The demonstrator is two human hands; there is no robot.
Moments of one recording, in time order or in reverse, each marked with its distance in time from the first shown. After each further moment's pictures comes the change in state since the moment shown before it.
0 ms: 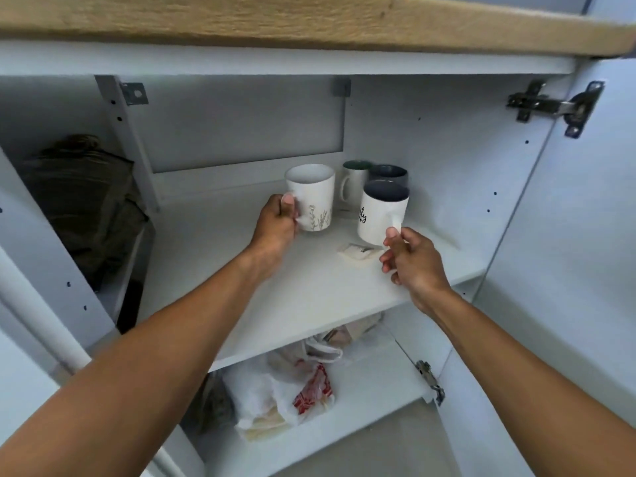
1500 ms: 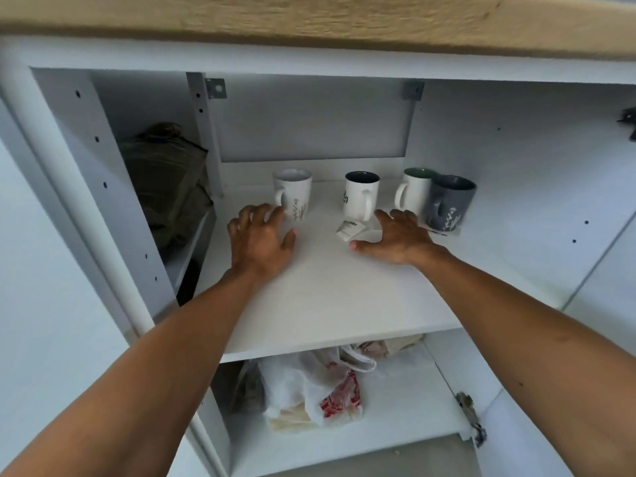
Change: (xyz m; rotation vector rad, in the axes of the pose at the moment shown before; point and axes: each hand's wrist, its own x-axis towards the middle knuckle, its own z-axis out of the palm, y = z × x) left_hand -0.017 -0.026 -0.111 1.307 0.220 0.259; right_hand 0.083 -0.030 0.093 -1.100 -0.480 -0.255
